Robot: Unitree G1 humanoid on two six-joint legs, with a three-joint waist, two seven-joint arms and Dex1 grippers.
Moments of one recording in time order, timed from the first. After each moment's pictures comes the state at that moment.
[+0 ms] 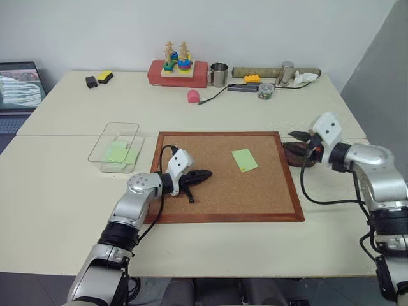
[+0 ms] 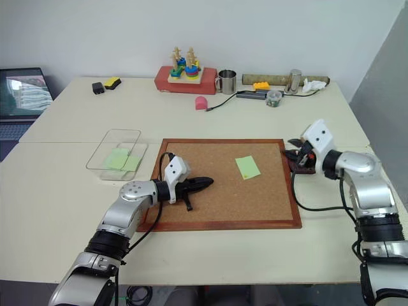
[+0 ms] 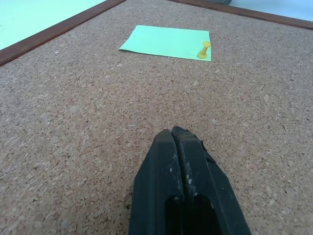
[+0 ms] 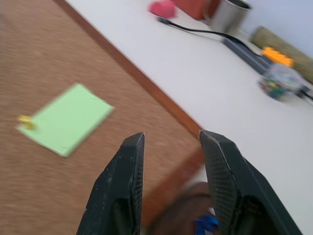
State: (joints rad) left arm -0.49 0.41 -0.14 0.34 -0.17 0.14 -0.96; right arm -0.53 -0.66 0.00 0.08 0.18 0.32 0.87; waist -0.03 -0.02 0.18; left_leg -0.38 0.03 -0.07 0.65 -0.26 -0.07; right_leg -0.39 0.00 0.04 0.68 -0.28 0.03
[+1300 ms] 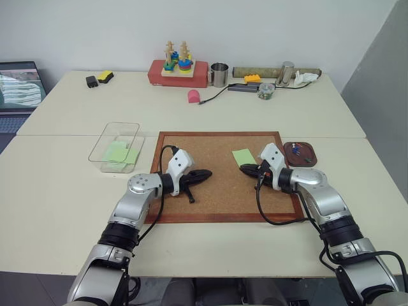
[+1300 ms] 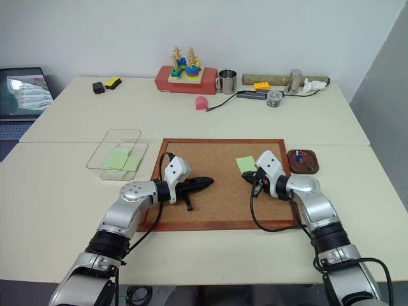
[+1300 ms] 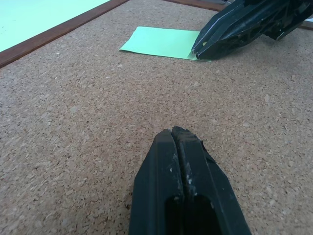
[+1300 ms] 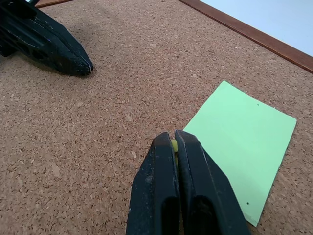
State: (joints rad) left arm -0.48 0.40 -0.14 0.33 -0.17 0.13 -0.96; right arm -0.52 -0.41 0.18 0.24 0.14 0.27 0.84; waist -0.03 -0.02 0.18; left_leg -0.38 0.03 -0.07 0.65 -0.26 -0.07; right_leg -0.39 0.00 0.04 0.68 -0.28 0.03
